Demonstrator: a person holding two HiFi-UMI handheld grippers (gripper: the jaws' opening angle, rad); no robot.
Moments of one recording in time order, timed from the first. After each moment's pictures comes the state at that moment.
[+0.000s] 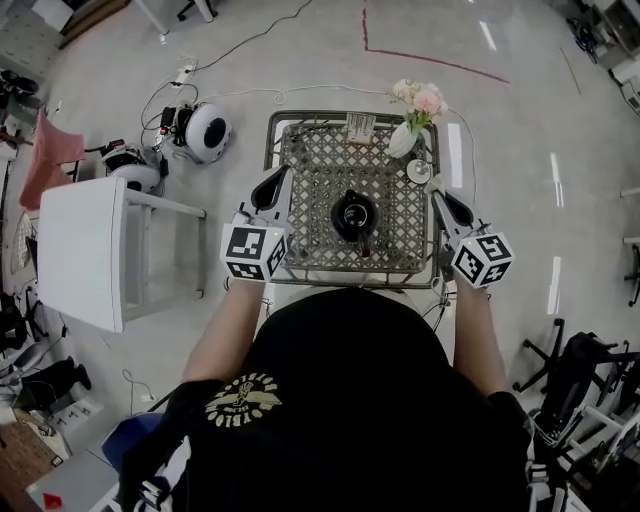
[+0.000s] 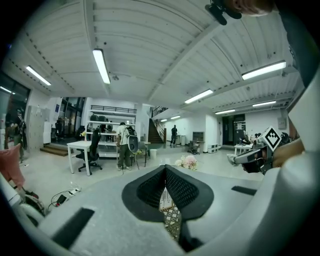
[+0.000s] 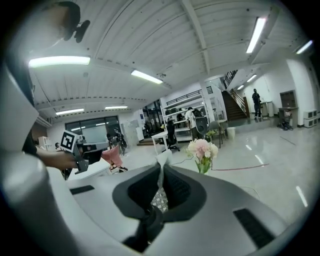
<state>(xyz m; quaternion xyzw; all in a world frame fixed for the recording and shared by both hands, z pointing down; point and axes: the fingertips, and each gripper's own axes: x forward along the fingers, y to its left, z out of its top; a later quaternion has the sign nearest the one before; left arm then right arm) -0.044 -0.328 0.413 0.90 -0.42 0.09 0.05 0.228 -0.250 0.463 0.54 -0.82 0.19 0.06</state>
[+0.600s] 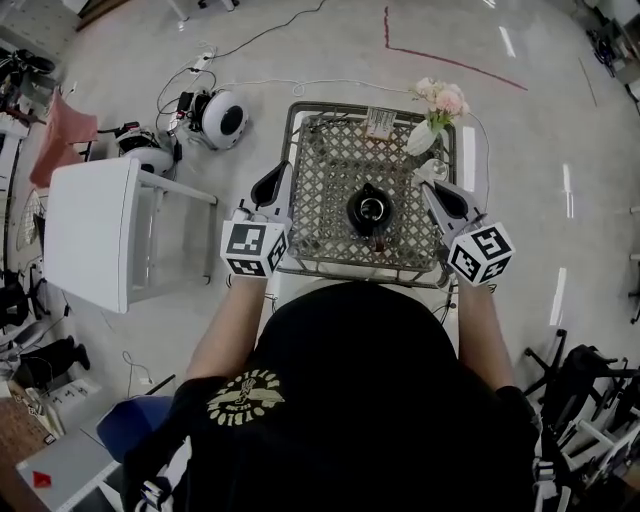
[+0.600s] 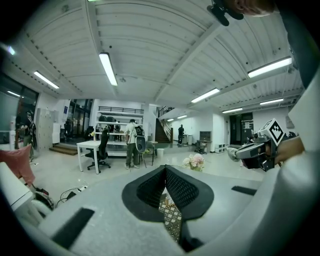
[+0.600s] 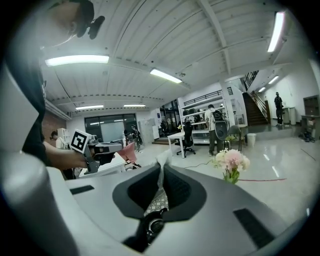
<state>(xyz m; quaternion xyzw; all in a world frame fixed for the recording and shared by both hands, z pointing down) -0.086 -0.322 0.412 0.88 -0.46 0.09 0.06 0.152 -0.264 0.432 0.46 -0.87 0.15 0.07</state>
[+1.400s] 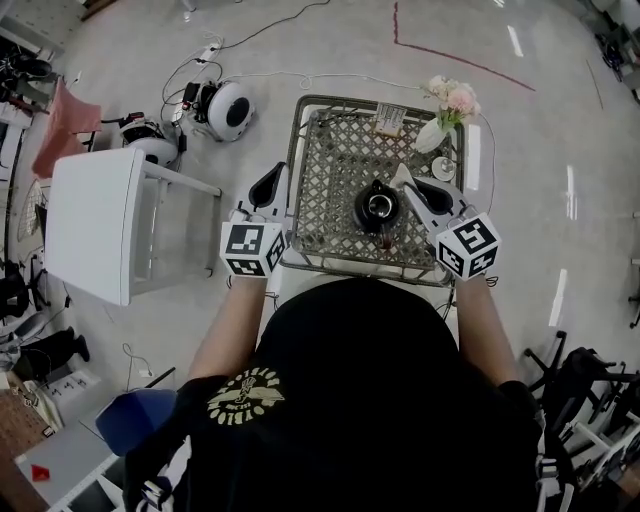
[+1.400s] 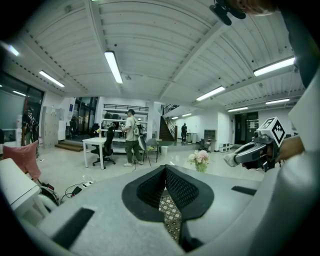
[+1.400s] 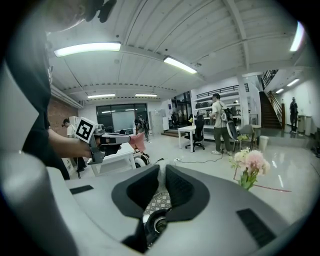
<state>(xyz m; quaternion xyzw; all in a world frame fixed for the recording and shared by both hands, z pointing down) -0.116 -0.317 0.425 0.87 -0.48 0.10 0.07 0.098 -0.268 0.448 0.40 -0.90 0.13 0.14</state>
